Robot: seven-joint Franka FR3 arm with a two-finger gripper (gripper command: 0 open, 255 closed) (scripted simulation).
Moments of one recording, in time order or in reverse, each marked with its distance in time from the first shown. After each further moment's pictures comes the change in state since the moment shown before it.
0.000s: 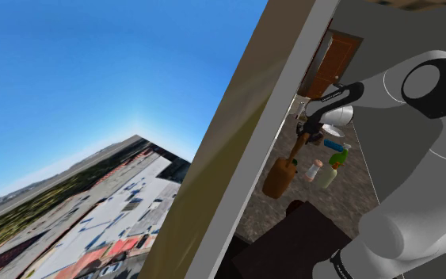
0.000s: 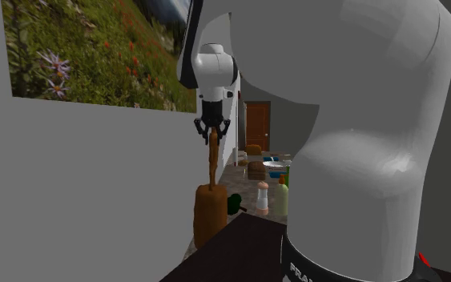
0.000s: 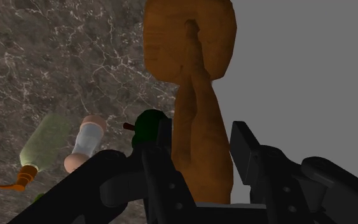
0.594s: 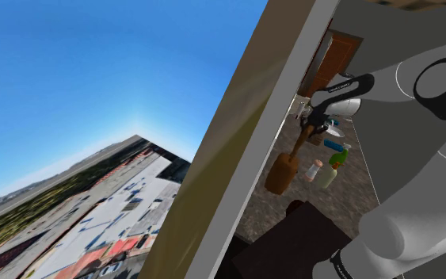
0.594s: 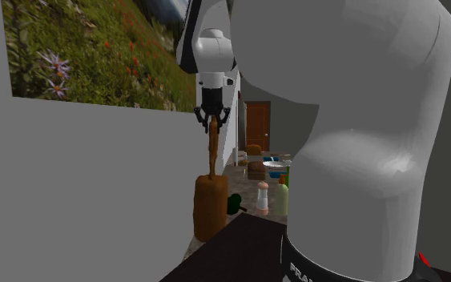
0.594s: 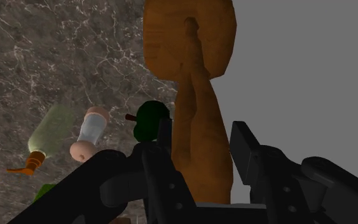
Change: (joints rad) arm 0.006 -0.070 -0.005 0.041 -0.023 -0.109 0.009
